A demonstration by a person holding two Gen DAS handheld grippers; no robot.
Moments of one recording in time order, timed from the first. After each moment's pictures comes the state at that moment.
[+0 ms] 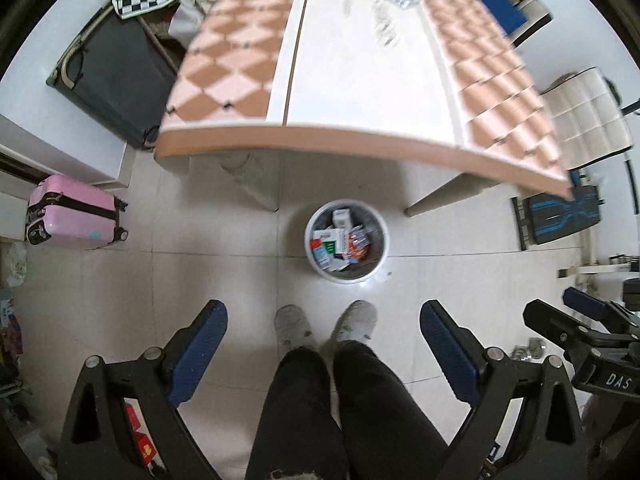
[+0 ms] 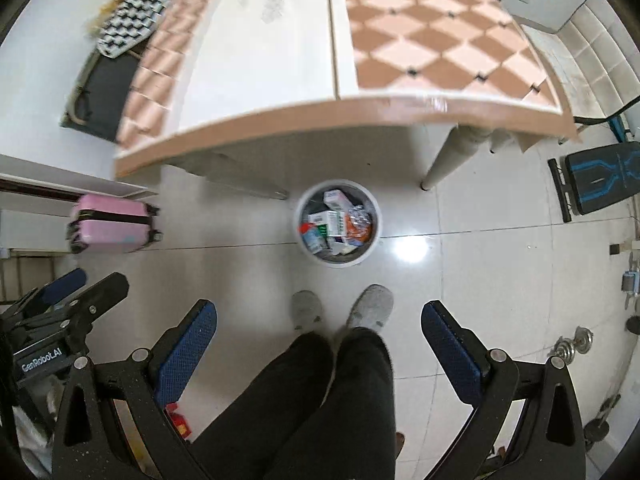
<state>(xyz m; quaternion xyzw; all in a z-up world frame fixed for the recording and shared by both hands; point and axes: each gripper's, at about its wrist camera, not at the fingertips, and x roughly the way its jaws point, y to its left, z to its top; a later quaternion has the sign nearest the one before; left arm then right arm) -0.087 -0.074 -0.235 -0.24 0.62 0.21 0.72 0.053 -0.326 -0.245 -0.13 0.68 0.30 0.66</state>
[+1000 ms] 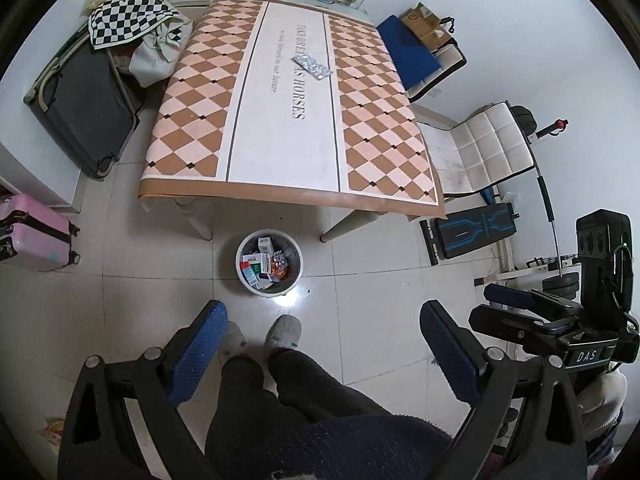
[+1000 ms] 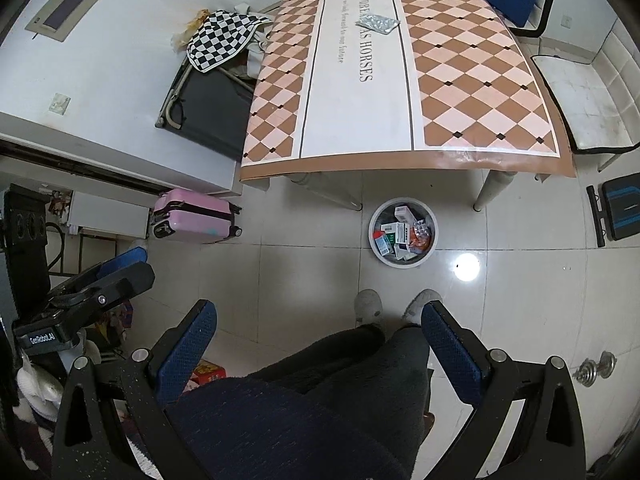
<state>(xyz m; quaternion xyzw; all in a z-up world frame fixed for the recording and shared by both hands) -0.123 -0.091 -0.079 -0.30 0.54 0.11 0.78 0.014 -0.361 -0.066 -0.07 0.66 0.41 0.63</state>
